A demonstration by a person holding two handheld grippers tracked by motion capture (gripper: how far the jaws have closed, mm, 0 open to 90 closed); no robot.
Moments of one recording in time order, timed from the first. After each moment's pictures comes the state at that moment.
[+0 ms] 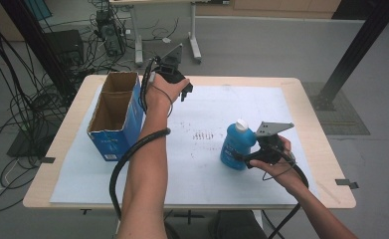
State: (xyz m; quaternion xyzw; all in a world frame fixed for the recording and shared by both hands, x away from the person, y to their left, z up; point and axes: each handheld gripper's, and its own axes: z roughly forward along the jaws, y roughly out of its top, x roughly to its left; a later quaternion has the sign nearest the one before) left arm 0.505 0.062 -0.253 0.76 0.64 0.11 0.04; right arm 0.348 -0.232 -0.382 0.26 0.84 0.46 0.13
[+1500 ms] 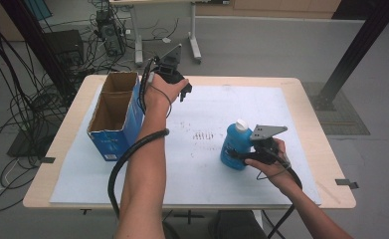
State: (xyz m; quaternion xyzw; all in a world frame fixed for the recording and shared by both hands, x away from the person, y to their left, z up) left arm 0.502 0.063 -0.252 0.76 0.64 0.11 0.05; right arm 0.349 -0.222 -0.394 0.24 0.84 0.46 0.13
